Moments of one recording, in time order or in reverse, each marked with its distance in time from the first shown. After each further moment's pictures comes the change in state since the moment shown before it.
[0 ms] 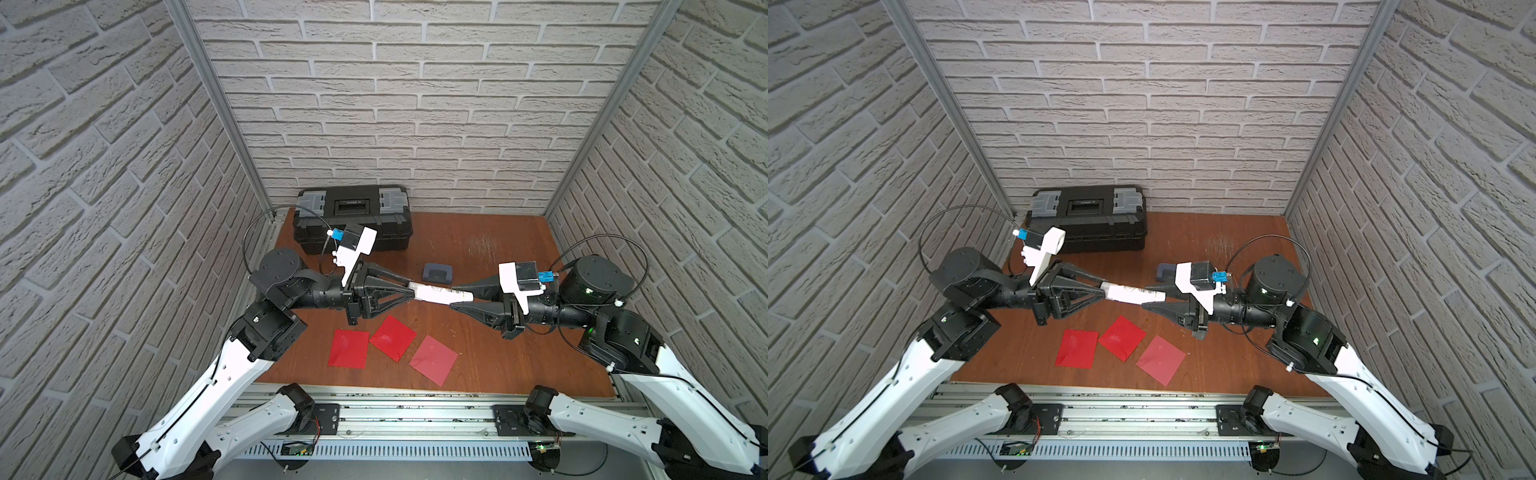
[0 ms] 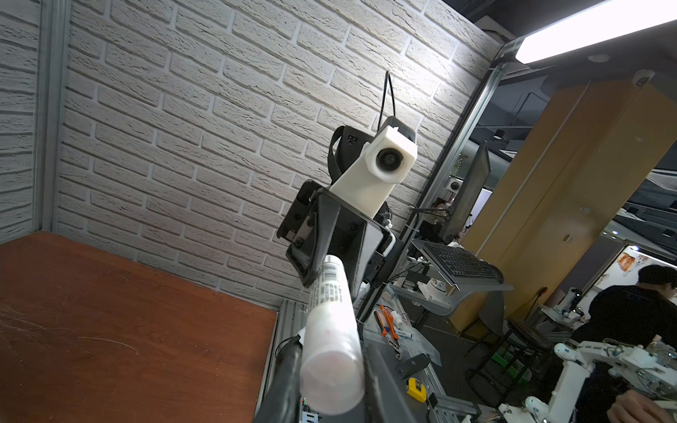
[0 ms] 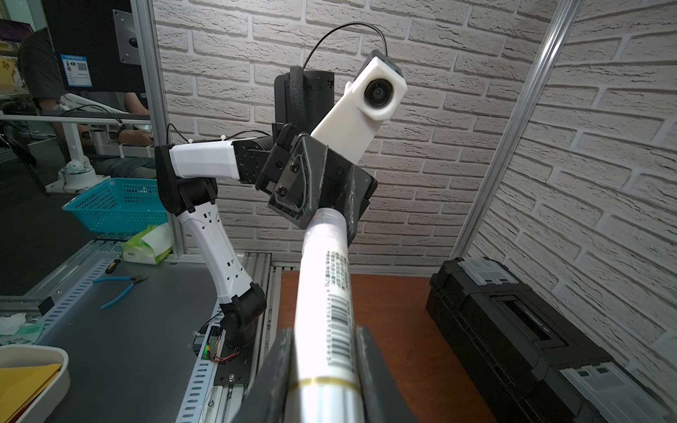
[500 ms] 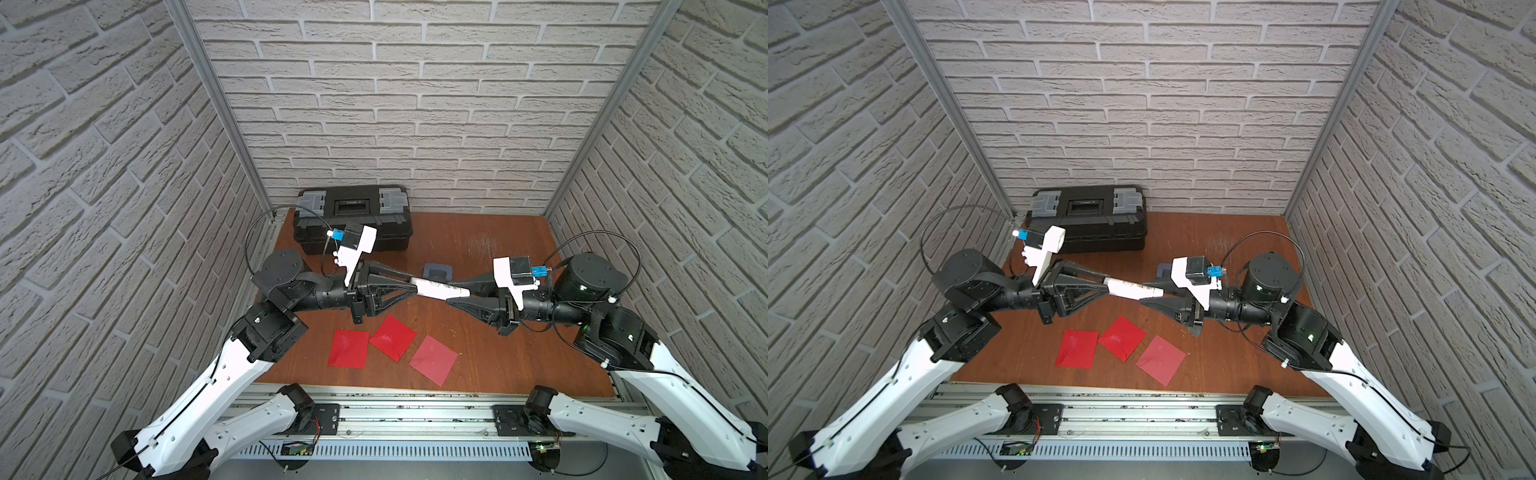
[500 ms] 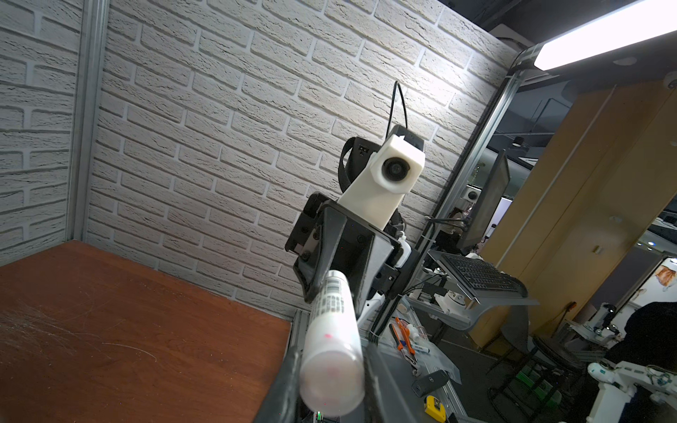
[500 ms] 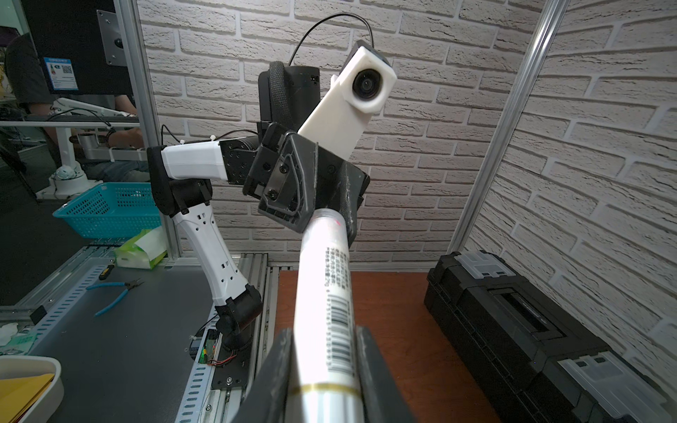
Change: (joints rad) left arm -0.050 0.002 -0.004 0.002 -0.100 0.035; right arm 0.000 0.018 0.000 0.016 0.014 0.025
